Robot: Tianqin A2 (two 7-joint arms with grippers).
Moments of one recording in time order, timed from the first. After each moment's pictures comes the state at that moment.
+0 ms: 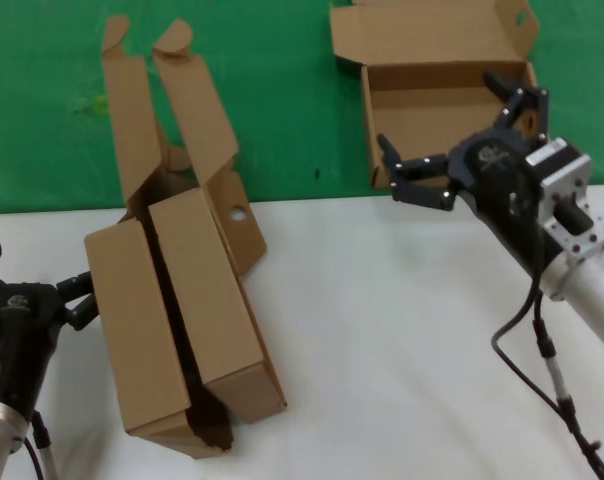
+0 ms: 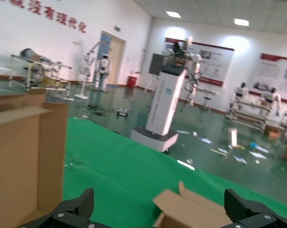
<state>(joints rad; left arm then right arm) 0.00 -0.30 1.60 -1.60 -1.80 0.00 0.00 0.23 0.28 -1.61 1.73 1.34 -0.36 0.23</state>
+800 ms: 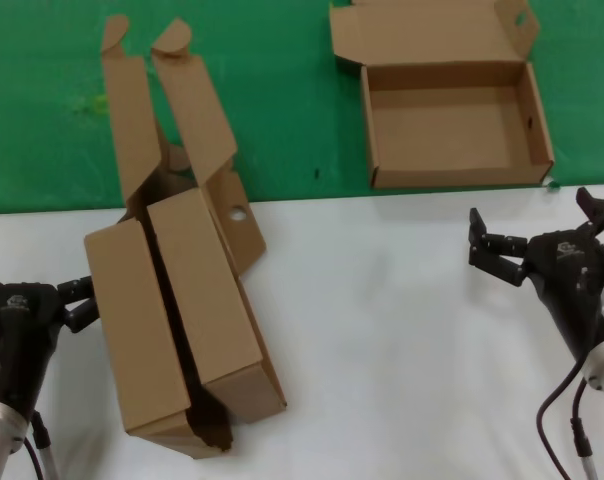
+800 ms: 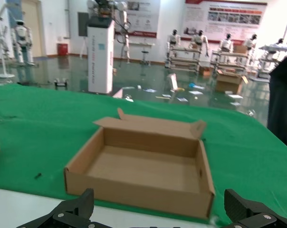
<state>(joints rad) 0.00 -0.30 1.60 -1.60 -1.80 0.00 0.00 0.03 0.30 -1.60 1.62 1.73 -0.05 0.03</state>
